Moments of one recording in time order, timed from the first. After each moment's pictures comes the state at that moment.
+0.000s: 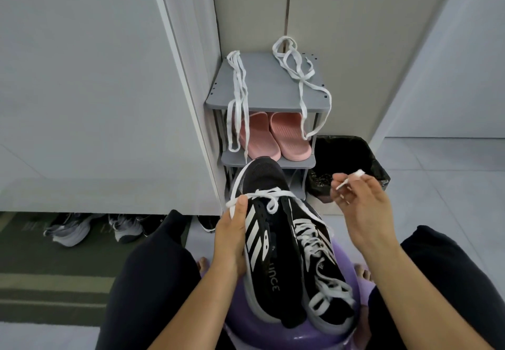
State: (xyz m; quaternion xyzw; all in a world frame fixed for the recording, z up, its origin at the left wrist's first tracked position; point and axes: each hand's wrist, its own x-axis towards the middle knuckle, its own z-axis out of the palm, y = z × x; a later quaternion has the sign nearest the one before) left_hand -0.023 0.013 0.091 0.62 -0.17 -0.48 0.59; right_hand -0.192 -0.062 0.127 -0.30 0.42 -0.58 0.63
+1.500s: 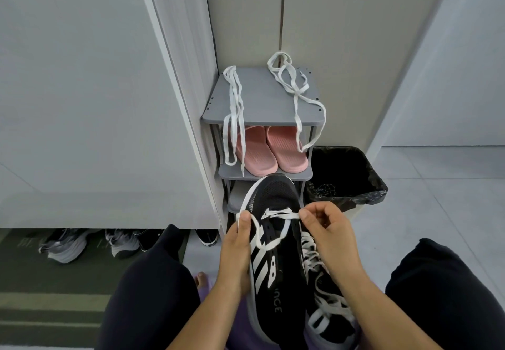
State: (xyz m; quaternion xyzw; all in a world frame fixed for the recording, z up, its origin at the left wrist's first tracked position) left_hand -0.034 0.012 0.088 0.58 -0.21 -0.51 0.59; right_hand -0.170 -0.035 0.108 -0.56 0.51 -0.43 0.49
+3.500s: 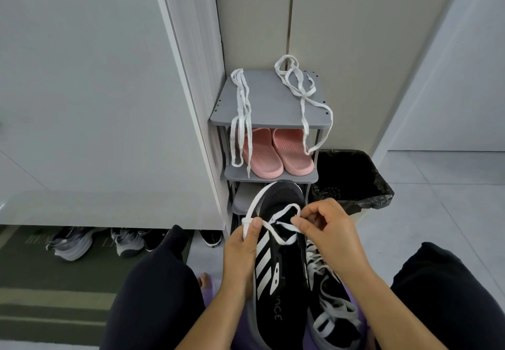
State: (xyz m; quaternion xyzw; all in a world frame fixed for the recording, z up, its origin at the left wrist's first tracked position) left_hand -0.033 0.018 0.087 0.64 -0.23 -0.45 0.58; right_hand -0.169 -0.039 0.119 -0.69 0.49 -0.36 0.39
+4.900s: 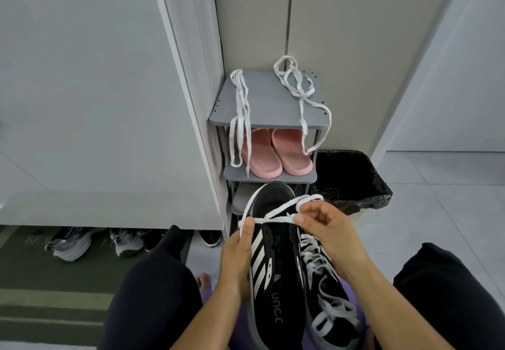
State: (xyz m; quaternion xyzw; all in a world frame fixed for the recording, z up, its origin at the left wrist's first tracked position) left_hand -0.029 0.018 0.084 0.63 -0.20 -0.49 0.56; right_hand -0.171 -0.046 0.115 -0.52 0.48 -0.37 0.60
